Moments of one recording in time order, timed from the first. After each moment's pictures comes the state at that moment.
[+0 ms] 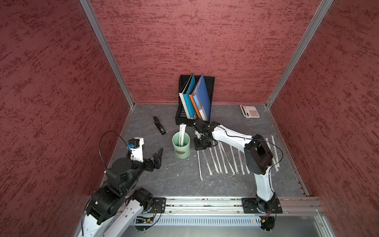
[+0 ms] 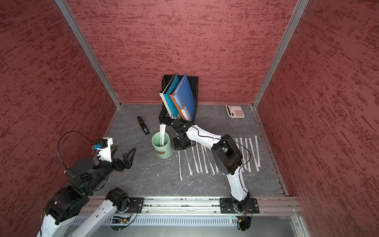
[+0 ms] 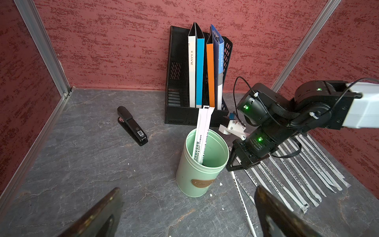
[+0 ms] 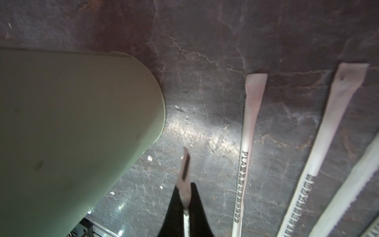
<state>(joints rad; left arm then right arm) -0.49 0.33 0.86 -0.81 -0.18 -0.26 0.73 2.07 1.65 -0.90 -0.24 0.57</state>
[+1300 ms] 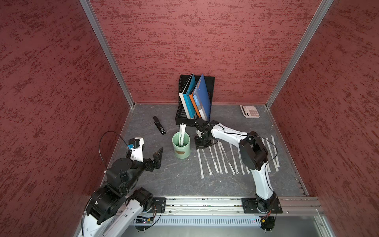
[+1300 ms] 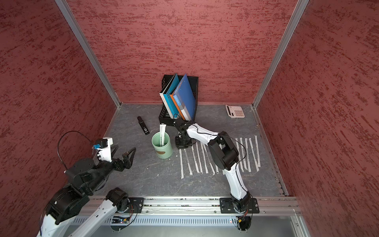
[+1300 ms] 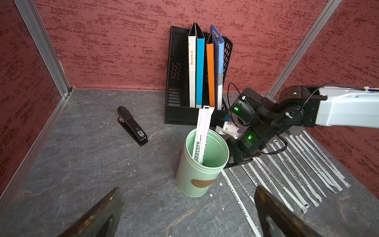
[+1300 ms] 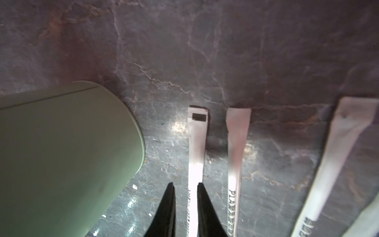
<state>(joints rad) -0.49 0.33 0.86 -0.81 -0.18 -0.26 0.68 2.11 1.67 -0.86 -0.25 0.57</state>
